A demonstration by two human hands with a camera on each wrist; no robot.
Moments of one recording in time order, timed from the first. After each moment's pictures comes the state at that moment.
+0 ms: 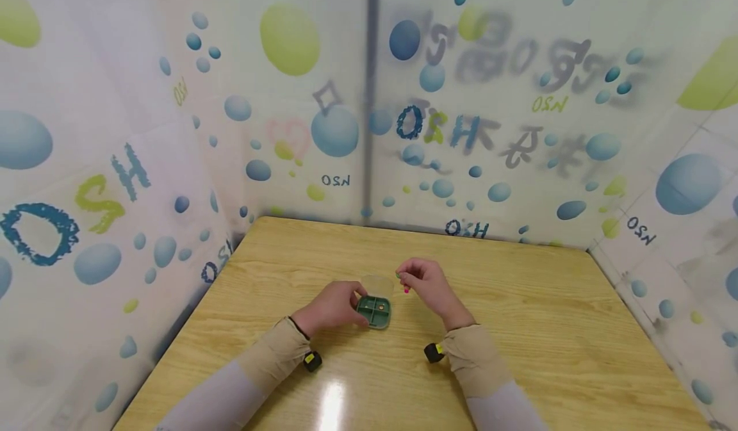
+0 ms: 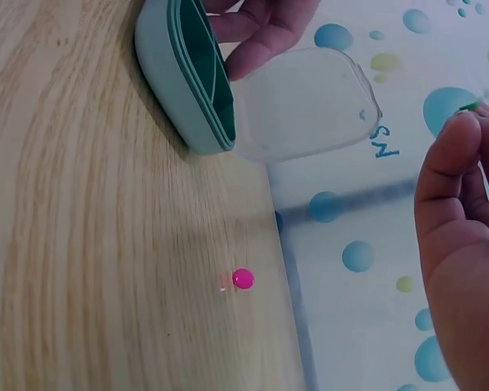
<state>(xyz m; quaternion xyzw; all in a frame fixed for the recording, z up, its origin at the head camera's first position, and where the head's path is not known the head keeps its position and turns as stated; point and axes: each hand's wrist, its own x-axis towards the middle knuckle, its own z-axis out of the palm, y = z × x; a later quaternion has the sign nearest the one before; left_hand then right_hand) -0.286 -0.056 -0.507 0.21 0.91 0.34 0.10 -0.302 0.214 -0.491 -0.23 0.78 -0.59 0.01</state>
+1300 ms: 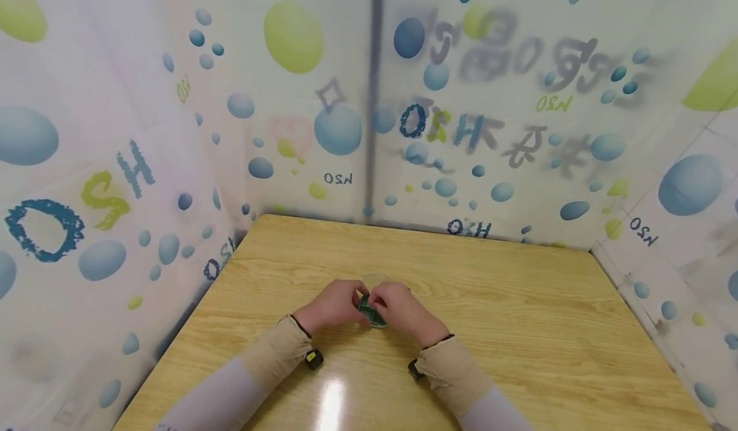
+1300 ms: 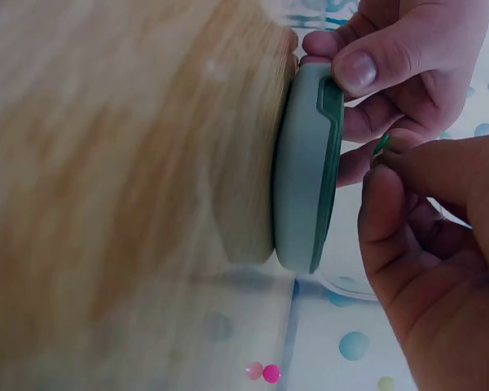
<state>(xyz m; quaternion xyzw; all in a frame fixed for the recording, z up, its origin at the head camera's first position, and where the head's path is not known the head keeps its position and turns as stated) -0.285 -0.057 -0.508 0.22 0.91 0.34 0.10 -0.279 0.152 -0.503 -0.37 0.89 -0.26 -0.06</state>
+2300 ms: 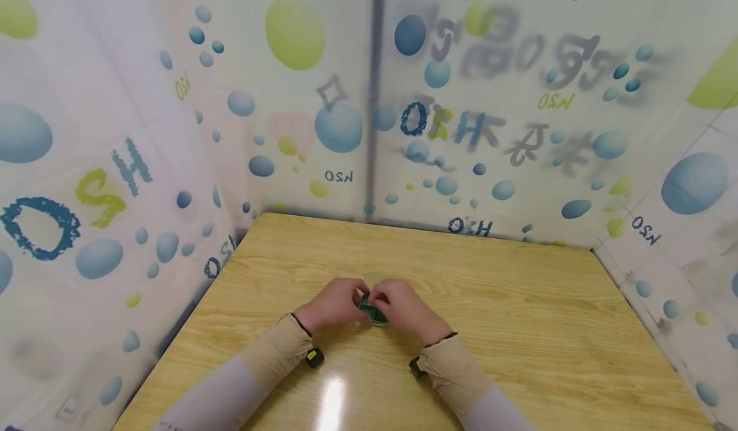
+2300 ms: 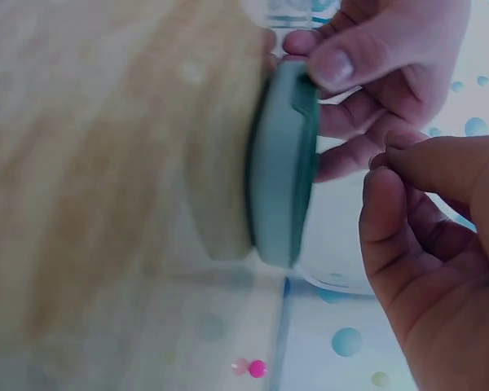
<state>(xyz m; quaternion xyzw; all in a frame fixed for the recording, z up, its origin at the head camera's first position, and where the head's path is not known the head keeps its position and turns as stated) -0.287 -0.056 -0.510 0.22 0.91 0.34 0.10 -0.276 0.157 -0.499 -0.34 0.89 -0.31 -0.01</state>
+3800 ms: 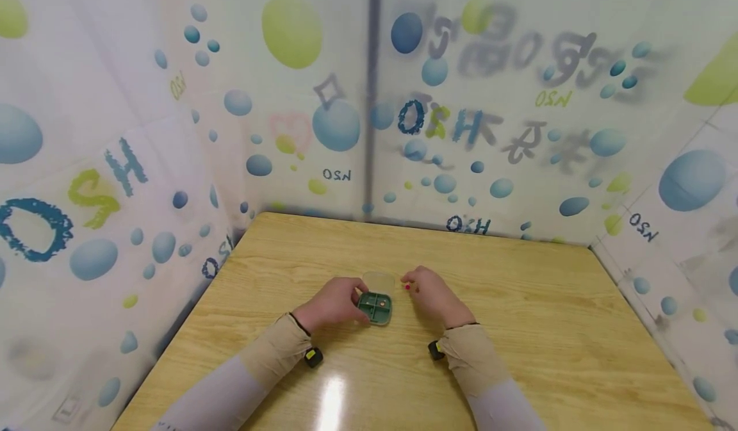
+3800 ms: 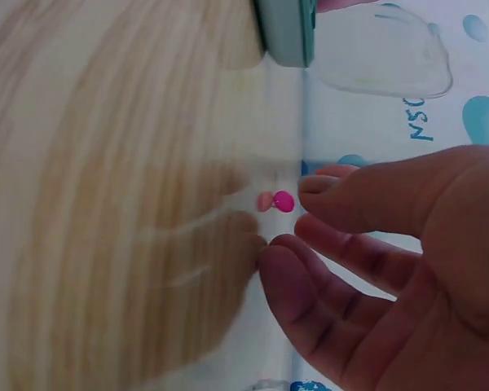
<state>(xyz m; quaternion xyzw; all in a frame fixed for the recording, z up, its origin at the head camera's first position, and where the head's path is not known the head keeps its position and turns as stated) -0.289 -0.055 -0.509 0.22 0.91 0.34 0.10 -0.309 0.212 -0.505 -0.22 0.95 -0.23 0.03</state>
